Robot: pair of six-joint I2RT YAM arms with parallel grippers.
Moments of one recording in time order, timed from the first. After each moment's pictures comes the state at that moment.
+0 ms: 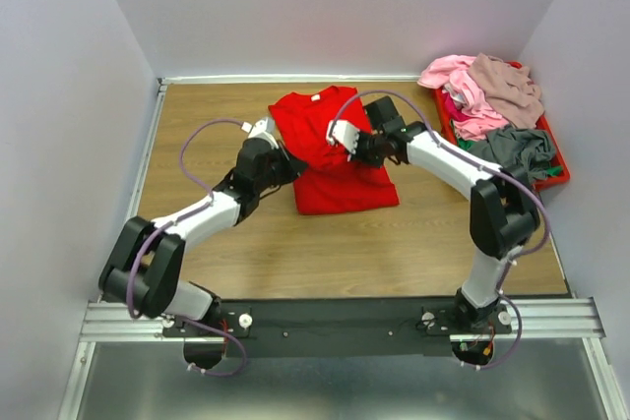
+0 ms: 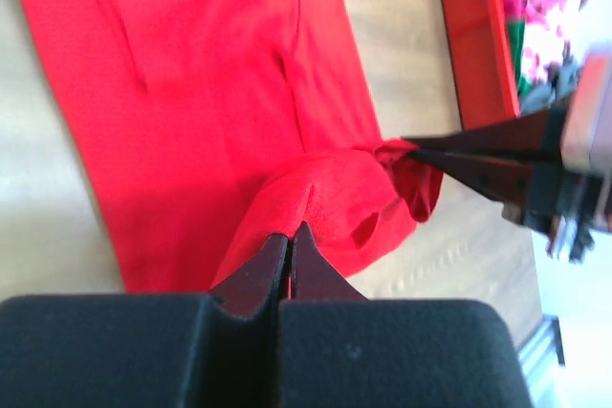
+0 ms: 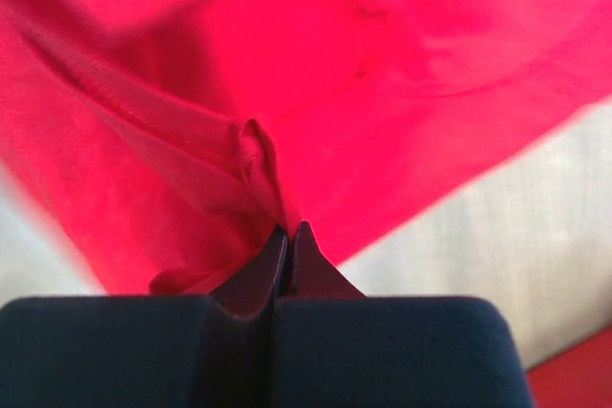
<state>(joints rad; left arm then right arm) -0.49 1.38 0.70 0.29 0.11 -0.78 0.53 1.78 1.35 -0.52 -0.23 -0.85</state>
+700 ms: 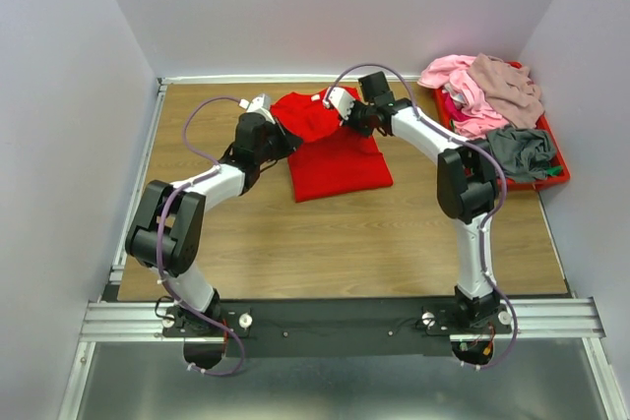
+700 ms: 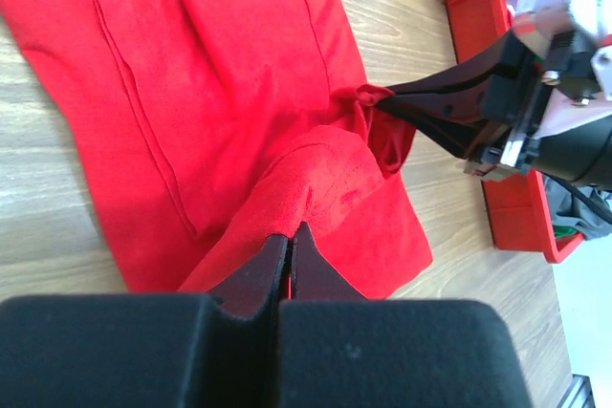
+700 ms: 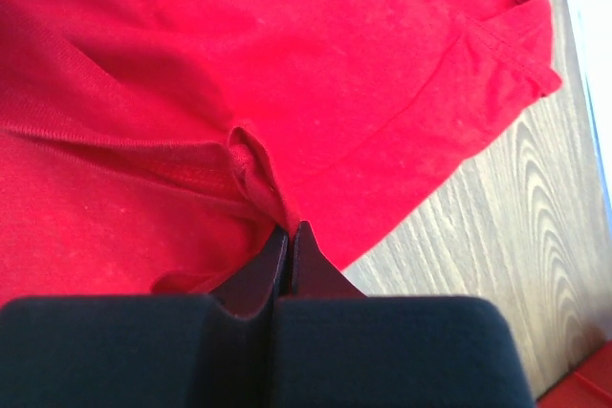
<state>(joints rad) -0.34 1.67 0.93 0.38 0.20 -0.71 0.43 2.19 1.80 -0.43 -0.23 -0.78</state>
